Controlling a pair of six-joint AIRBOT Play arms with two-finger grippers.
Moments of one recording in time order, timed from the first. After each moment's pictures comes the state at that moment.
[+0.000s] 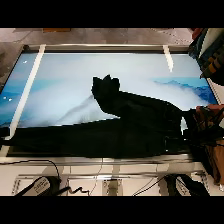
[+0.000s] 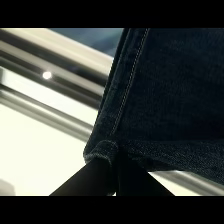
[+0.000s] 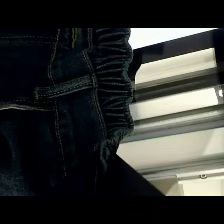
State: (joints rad) left arm 0.65 -1.15 1.03 1.84 -1.30 -1.28; right arm -0.36 -0.82 0.78 -1.49 1.54 1.50
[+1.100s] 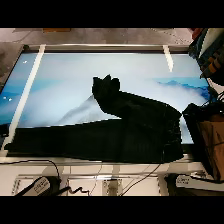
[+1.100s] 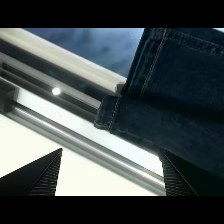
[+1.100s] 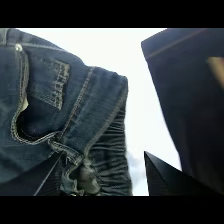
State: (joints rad) left arm 0.63 -1.15 1.03 1.85 -1.22 -1.31; right arm -0.57 -1.43 1.14 -1.19 1.21 1.25
